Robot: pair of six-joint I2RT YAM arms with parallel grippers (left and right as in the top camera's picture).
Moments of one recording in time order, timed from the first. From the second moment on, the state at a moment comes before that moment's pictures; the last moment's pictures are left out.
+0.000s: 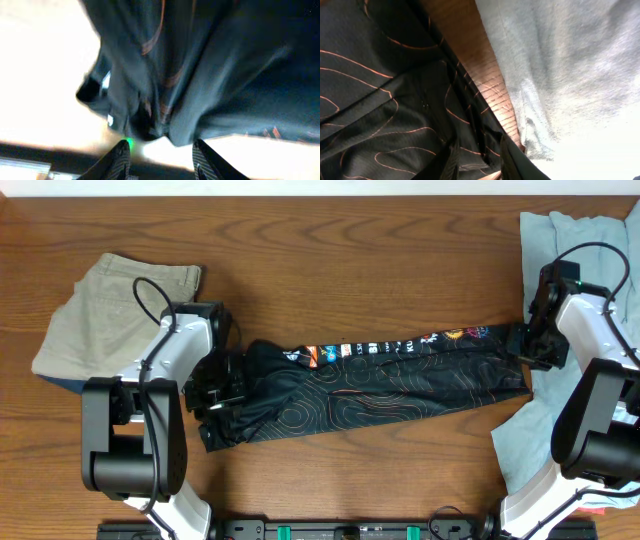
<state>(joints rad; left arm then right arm) -0.07 1.83 1.13 -1.29 0.06 -0.31 -0.23 1.92 1.32 -0.97 0.13 0.17</state>
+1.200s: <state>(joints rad) -0.08 1.78 1.24 -0.94 0.51 -0.23 -0.23 1.92 1.32 -0.97 0.14 0.17</state>
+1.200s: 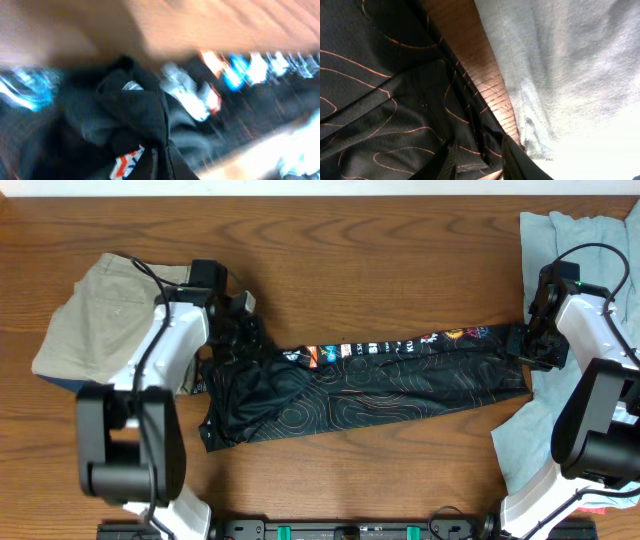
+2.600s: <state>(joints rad) -0.20 1.71 0.95 -0.88 -0.16 -0.73 -0.23 1.92 1.32 -1.00 0.06 0.10</state>
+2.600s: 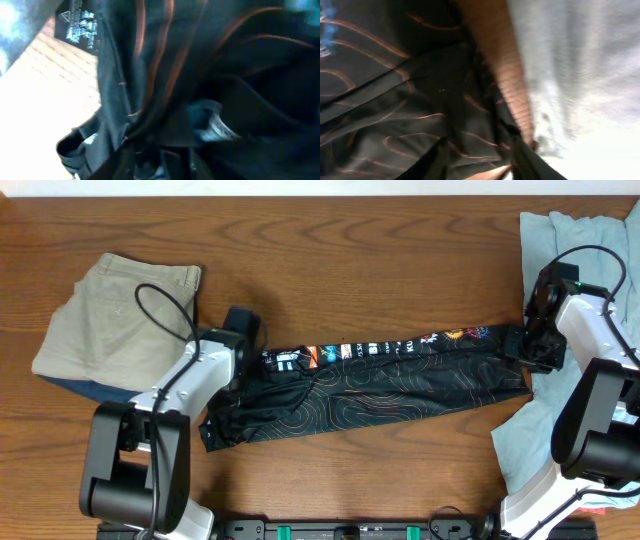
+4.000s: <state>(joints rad) -0.02 1.69 0.87 -0.52 -0.06 -0.48 -0.29 1.92 1.32 -1.01 -0.07 0.04</state>
